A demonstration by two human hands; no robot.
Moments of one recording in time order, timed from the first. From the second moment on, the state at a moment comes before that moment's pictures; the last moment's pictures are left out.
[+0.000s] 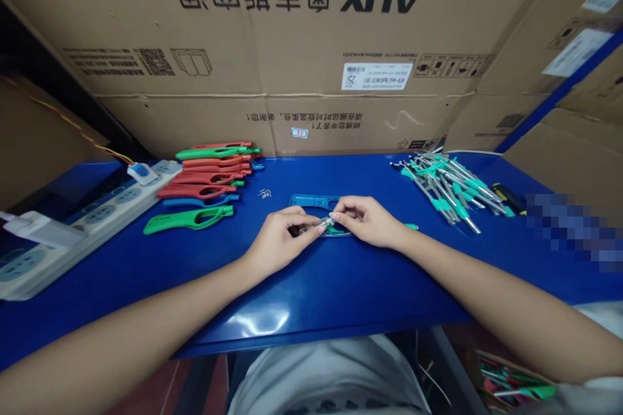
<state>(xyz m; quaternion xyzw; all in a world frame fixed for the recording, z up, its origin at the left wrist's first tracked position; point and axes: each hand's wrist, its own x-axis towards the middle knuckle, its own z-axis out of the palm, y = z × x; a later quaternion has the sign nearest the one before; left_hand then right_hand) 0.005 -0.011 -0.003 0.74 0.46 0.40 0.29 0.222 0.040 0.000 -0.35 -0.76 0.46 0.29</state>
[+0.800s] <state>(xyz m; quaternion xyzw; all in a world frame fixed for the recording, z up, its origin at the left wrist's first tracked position) 0.003 -0.007 -0.004 0.73 0.45 0.43 0.28 0.220 0.044 0.005 -0.35 -0.73 0.51 0.28</state>
